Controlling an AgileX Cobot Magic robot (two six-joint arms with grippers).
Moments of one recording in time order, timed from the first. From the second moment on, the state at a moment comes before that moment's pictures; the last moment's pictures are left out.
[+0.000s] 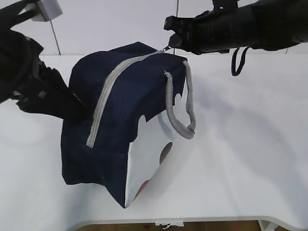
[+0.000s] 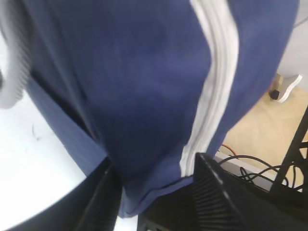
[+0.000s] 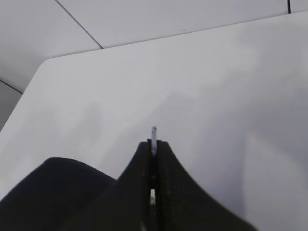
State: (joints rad) left arm -0.42 1.41 -1.12 -0.60 1.02 0.66; right arm 0.31 1.84 -1.35 1.29 0.24 -0.85
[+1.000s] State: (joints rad) left arm -0.42 1.77 -1.74 -0.46 1.17 0.36; right arm 0.31 1.83 -1.42 1.28 0.41 -0.85
